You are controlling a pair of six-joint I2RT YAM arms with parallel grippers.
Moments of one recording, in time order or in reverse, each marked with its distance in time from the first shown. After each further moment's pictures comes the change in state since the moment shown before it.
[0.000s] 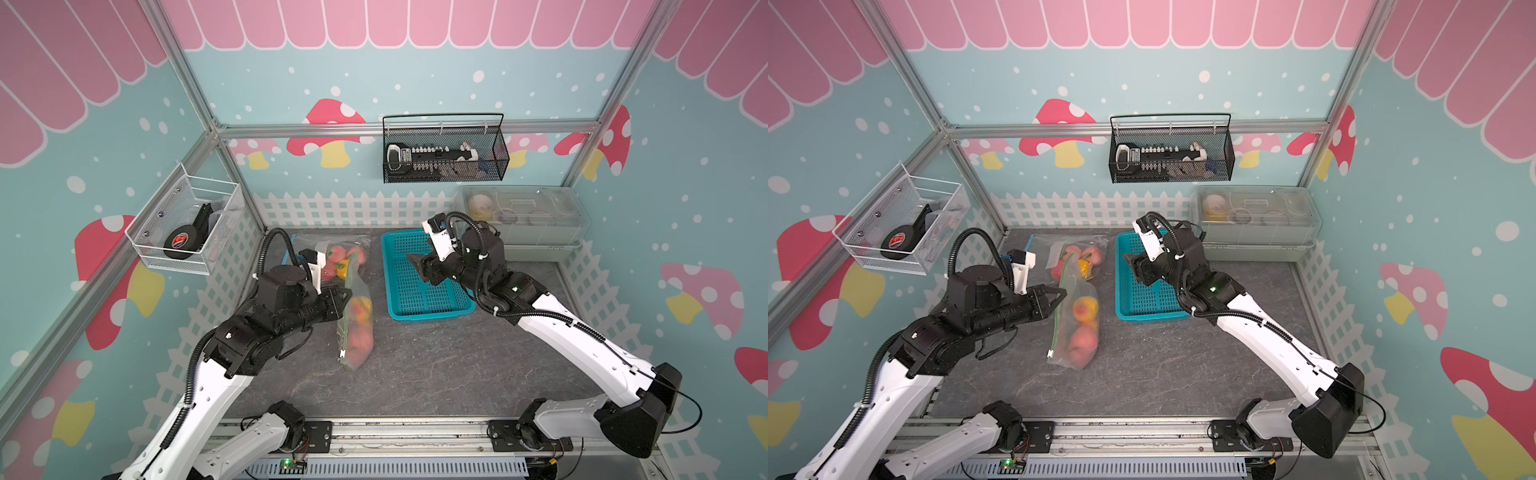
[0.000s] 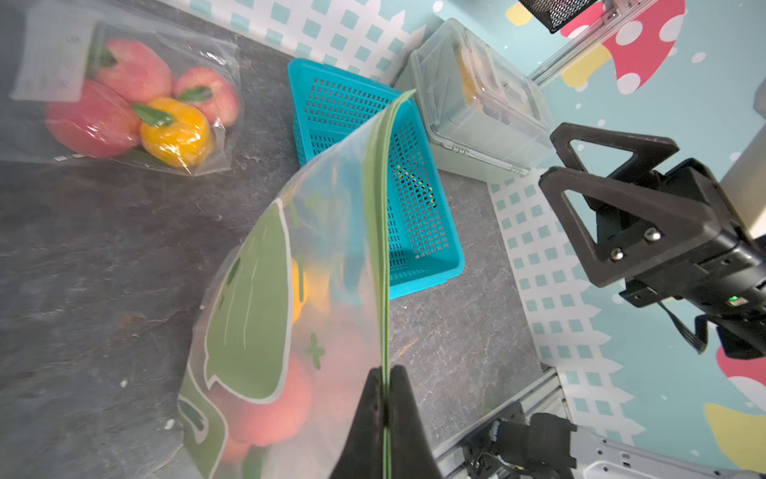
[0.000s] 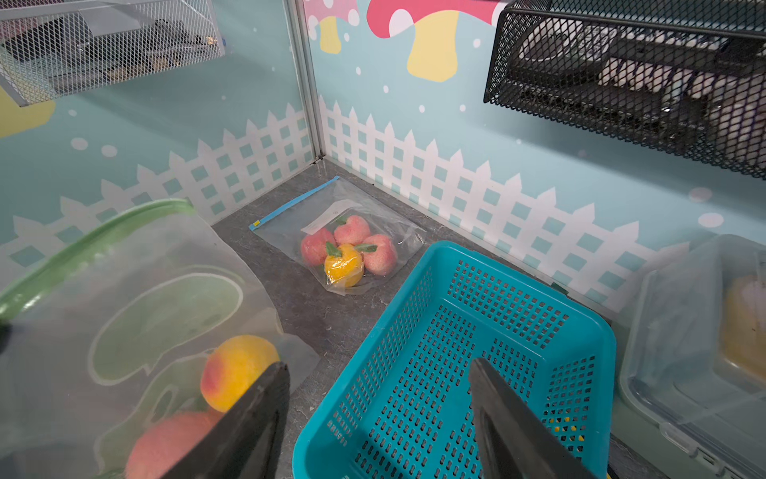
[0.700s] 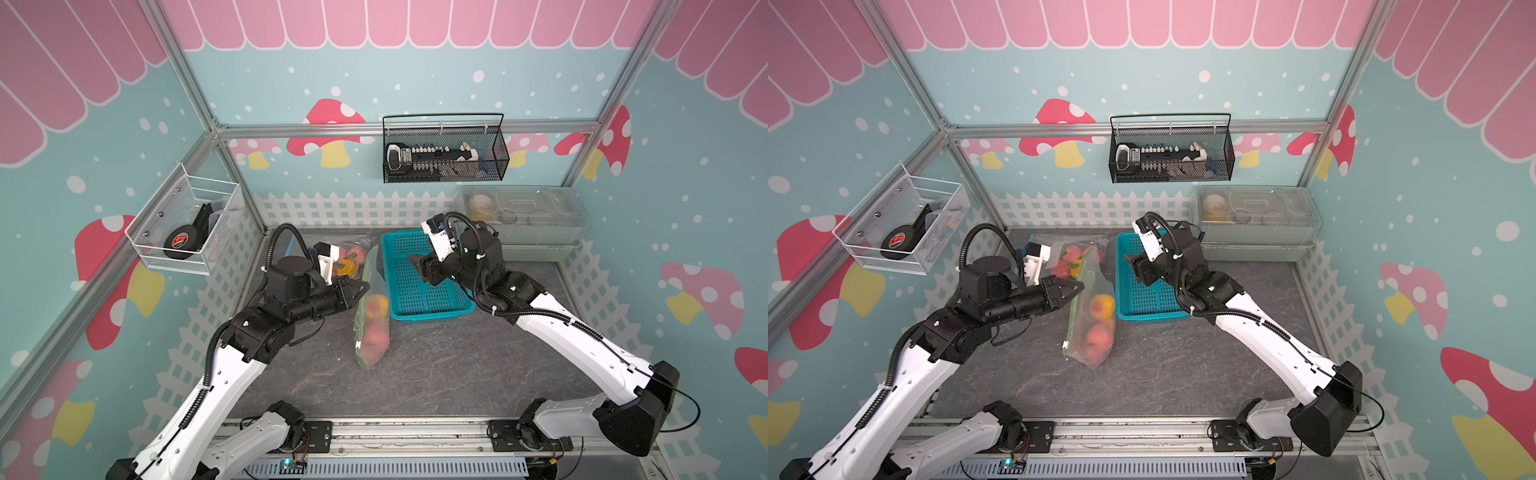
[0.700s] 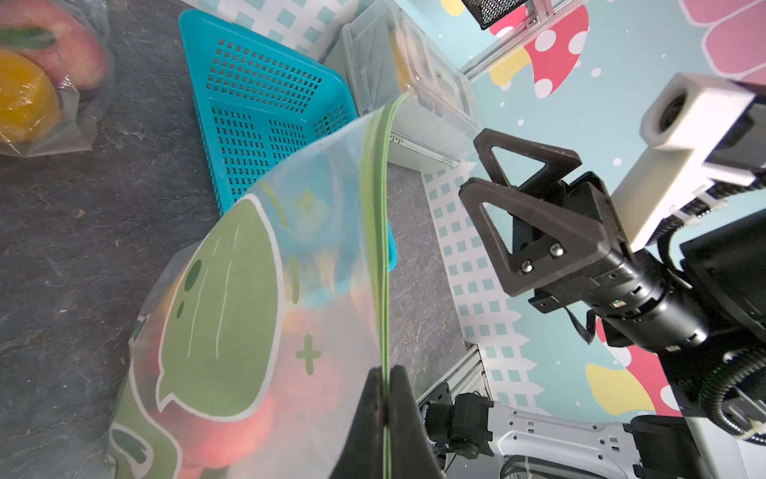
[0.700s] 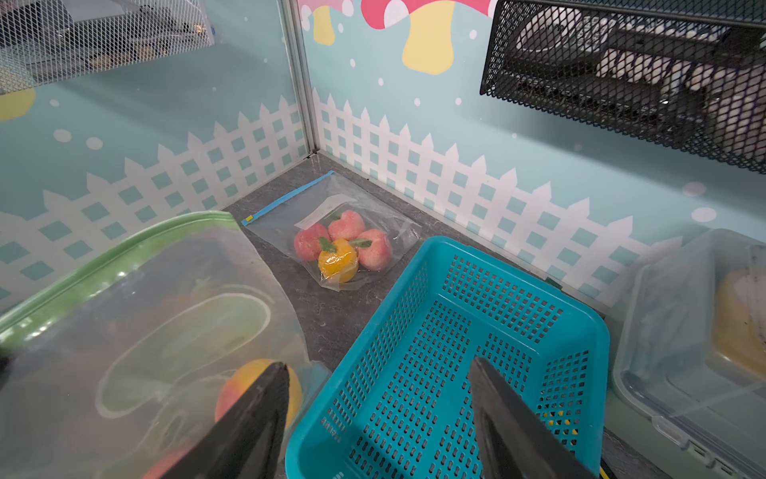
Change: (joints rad) left arm 0.025 0.045 -0.017 0.152 0.171 -0.085; right arm 0.000 0.011 0.000 -0.008 0.013 -0.005
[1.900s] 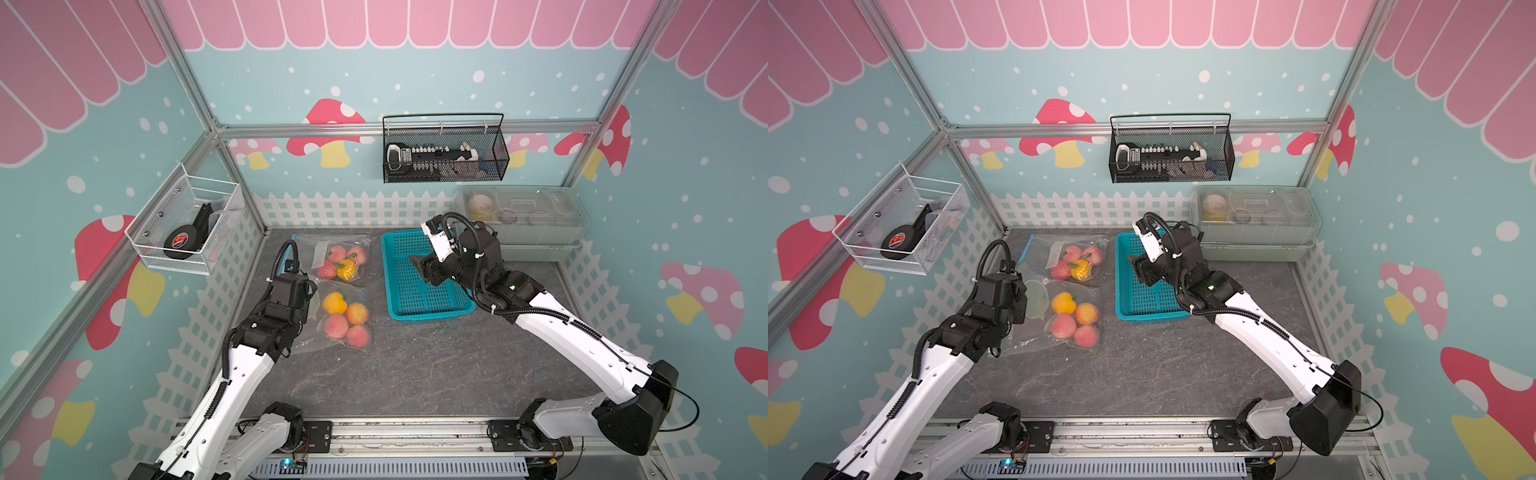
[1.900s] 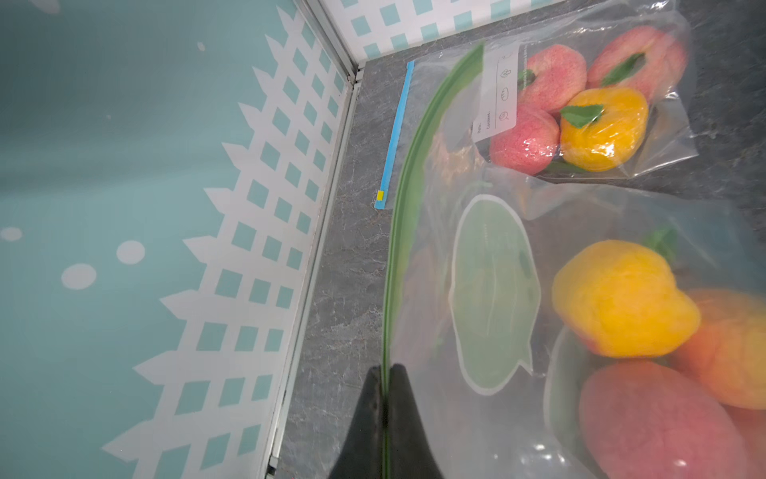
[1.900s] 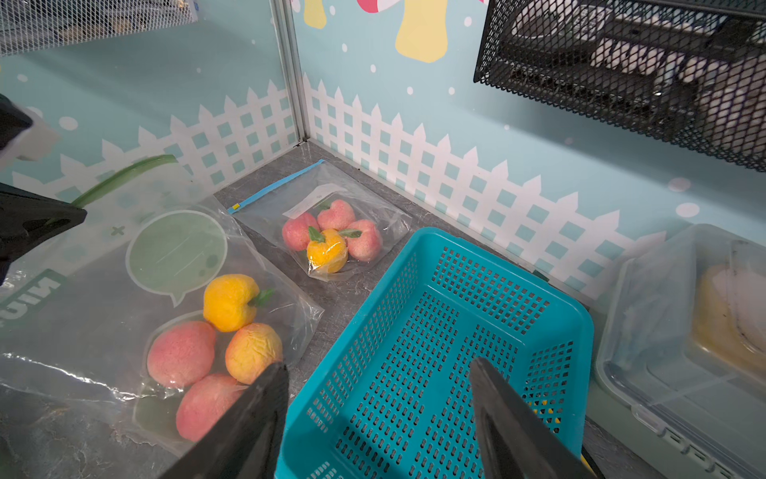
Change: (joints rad) left arm 0.221 0.007 -0.254 -0.060 -0.941 0.801; right arm -0.014 0.004 0.000 -0.019 0.017 -0.033
